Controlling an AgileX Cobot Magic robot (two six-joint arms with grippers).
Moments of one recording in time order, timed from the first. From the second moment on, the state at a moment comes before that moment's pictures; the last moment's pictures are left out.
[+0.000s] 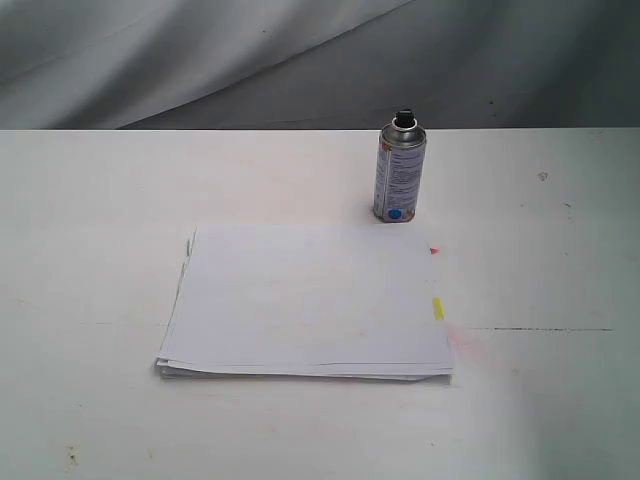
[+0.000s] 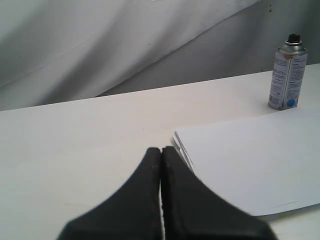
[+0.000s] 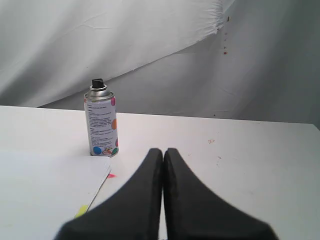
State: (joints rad) left arm -0.23 0.06 0.00 -0.15 0.20 0.19; right arm 0.13 0.00 0.00 -0.14 0.15 0.13
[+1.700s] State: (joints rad) left arm -0.23 0.06 0.00 -0.15 0.20 0.19; right arm 0.13 0.21 -0.34 -0.10 0.26 0.13
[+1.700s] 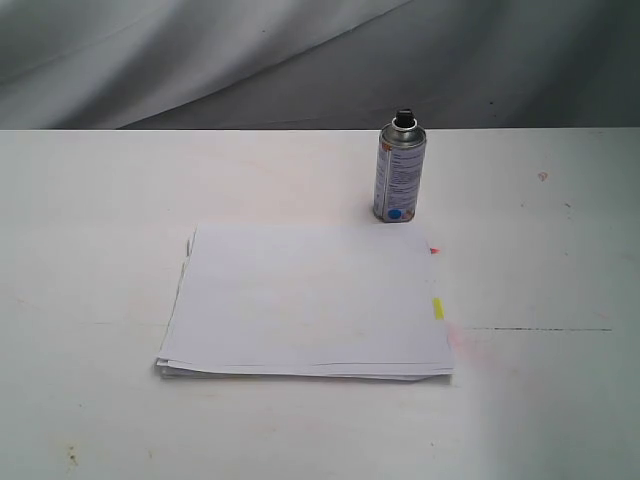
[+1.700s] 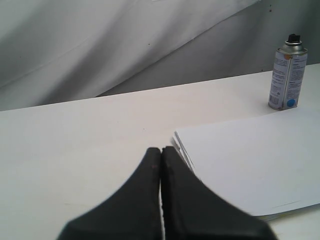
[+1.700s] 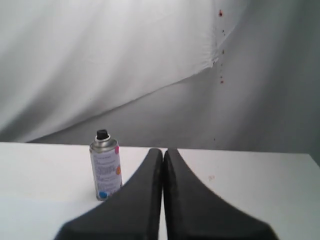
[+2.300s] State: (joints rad) left arm -0.23 0.06 0.00 -0.15 0.20 0.19; right arm 0.16 0.78 -0.35 -0.24 -0.25 0.34
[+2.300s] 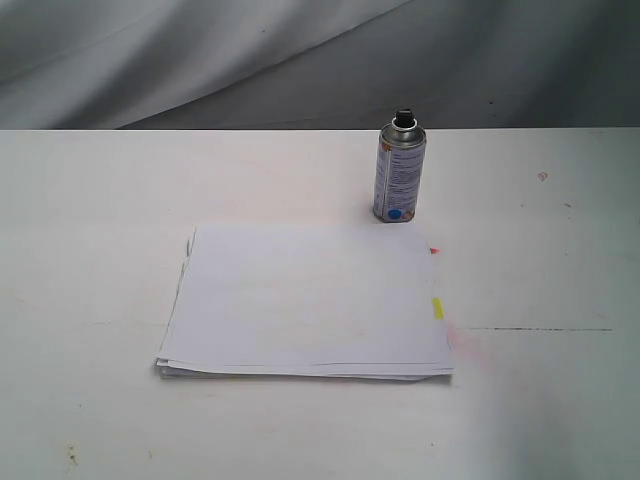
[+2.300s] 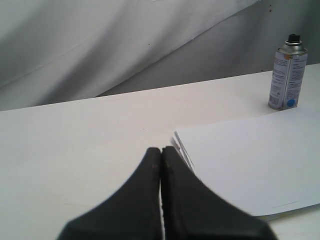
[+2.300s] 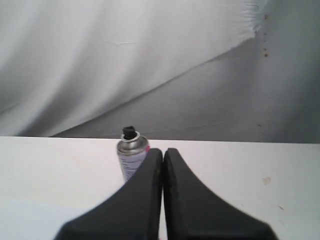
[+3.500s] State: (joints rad) left arm -0.23 0.06 0.00 -0.15 0.20 0.19; right arm 0.29 2.11 -0.80 -0.13 -1.00 -0.01
